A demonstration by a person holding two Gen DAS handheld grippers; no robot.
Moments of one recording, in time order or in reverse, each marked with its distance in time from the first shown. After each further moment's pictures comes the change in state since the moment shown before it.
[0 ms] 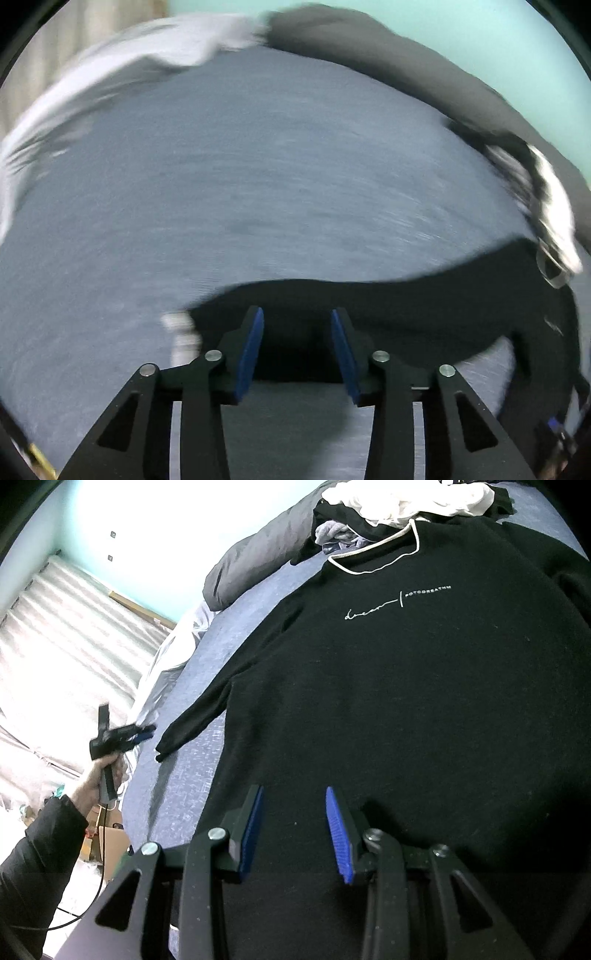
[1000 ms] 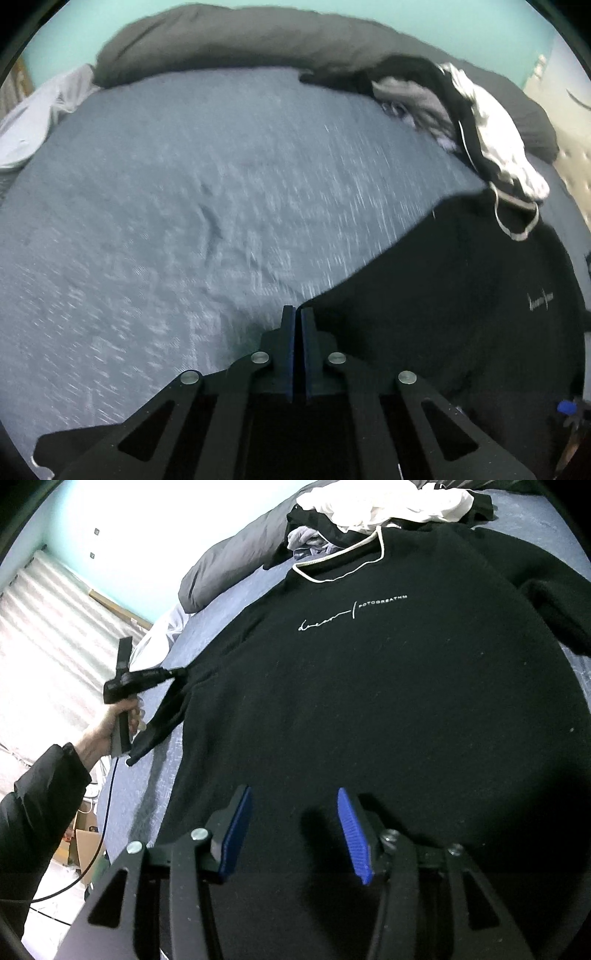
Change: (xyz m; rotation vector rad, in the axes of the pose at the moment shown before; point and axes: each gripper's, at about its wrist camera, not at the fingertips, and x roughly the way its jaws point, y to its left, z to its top) left arm 0.095 -0.179 0.066 0.290 -0.017 -0.129; right arm -0.010 -0.026 0.010 -0.005 -0.011 -0.109
